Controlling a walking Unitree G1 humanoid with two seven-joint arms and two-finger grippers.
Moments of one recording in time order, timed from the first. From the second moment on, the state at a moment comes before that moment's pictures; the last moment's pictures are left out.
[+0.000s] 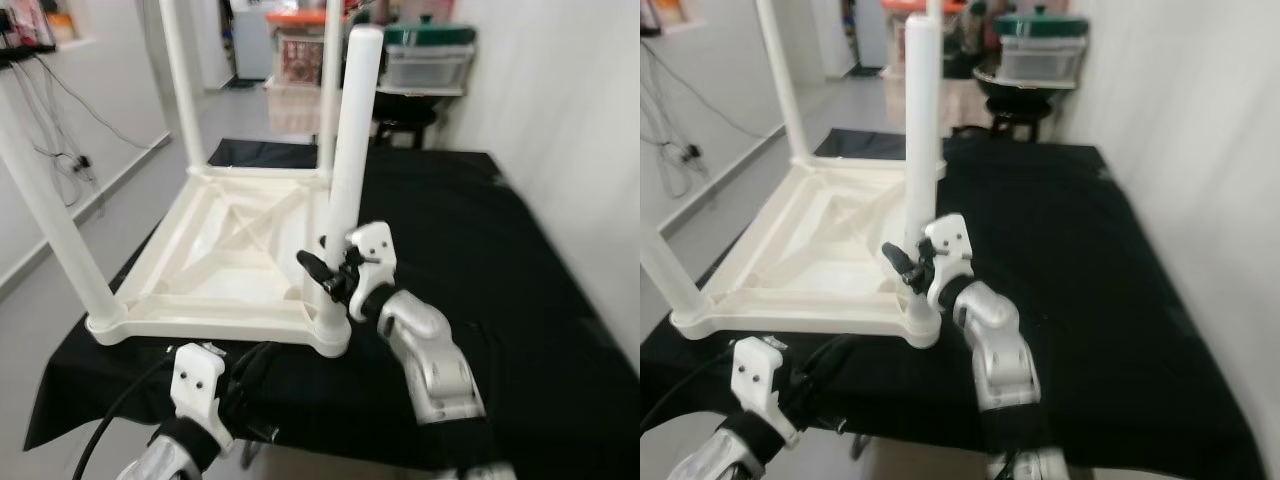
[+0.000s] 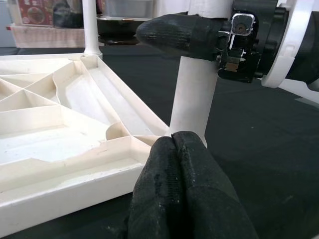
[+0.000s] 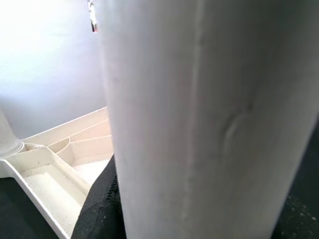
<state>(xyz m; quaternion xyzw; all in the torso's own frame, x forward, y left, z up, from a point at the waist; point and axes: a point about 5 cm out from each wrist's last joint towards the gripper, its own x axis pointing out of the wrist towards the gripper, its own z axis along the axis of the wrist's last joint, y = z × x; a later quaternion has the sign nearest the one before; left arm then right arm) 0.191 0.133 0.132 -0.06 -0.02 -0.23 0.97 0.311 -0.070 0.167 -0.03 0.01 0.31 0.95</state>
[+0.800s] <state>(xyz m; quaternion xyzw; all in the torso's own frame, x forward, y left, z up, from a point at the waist) 0.195 0.130 0.129 -0.06 -0.02 -0.23 0.97 0.343 -0.077 0.172 0.00 0.03 0.57 0.82</state>
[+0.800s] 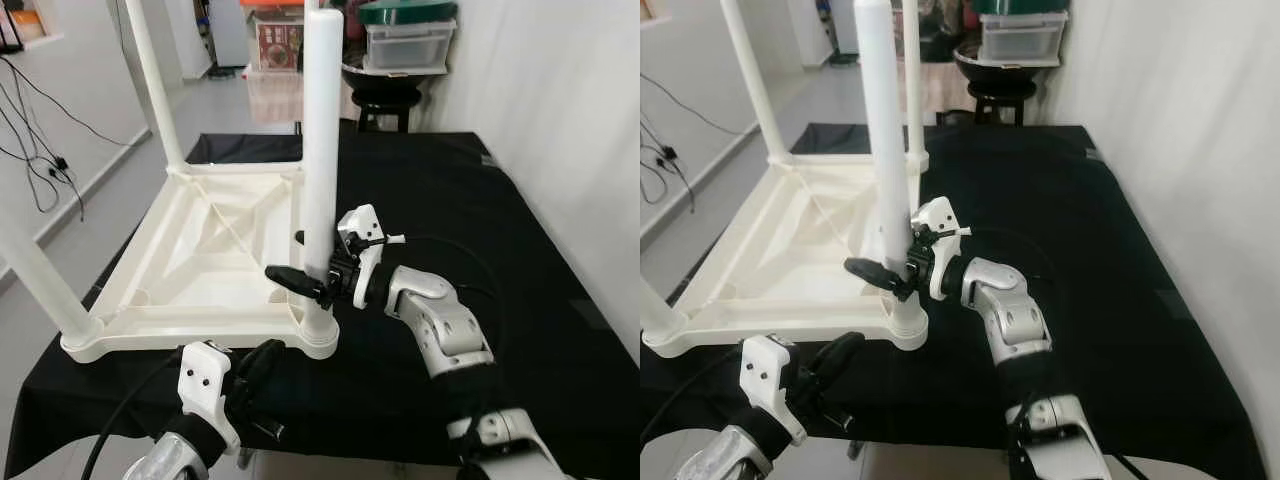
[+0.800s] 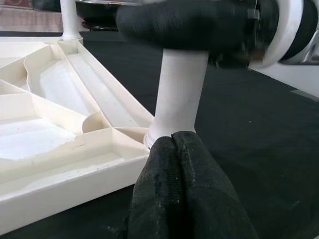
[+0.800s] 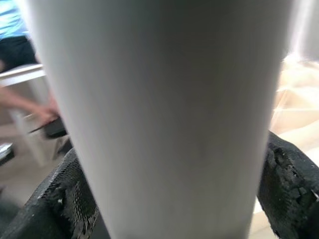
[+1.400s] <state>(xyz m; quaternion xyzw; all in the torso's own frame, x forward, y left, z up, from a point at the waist) 0.195 0.126 0.129 -0.06 -0.02 -0.23 0.97 0.358 -0.085 0.174 0.00 0.01 0.60 0.80</state>
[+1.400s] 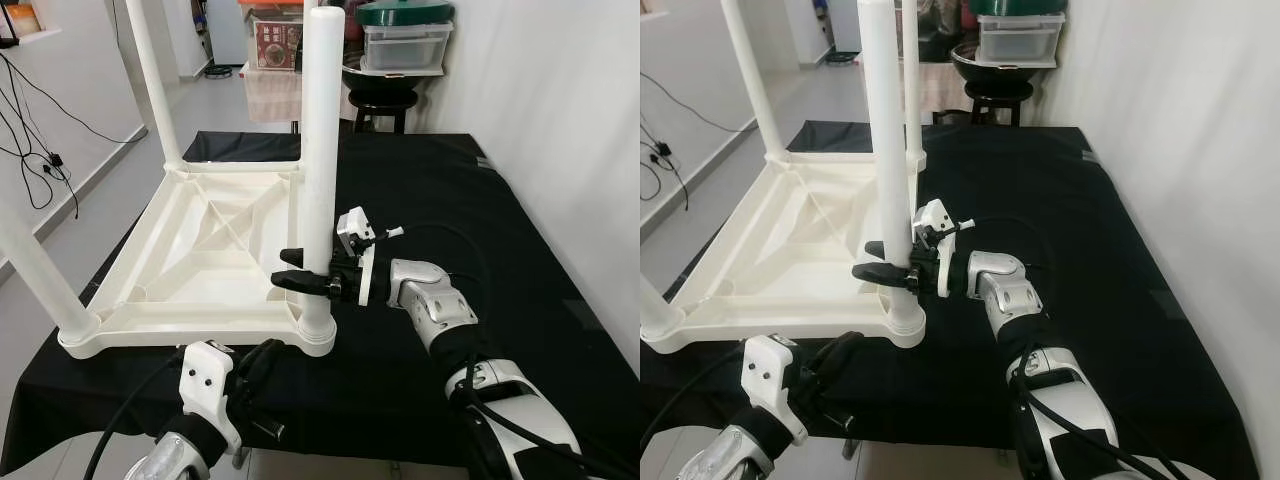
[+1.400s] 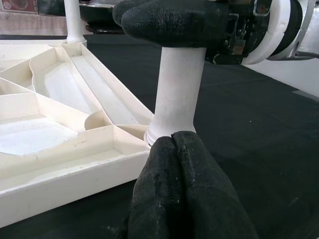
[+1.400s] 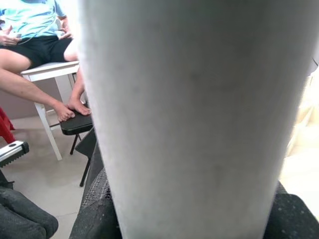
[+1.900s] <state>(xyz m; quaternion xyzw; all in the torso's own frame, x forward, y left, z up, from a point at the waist) 0.196 0.132 0.132 -0.06 -0.03 -0.22 0.97 0.320 -0.058 0.160 -0.02 -0.03 0.34 0.94</state>
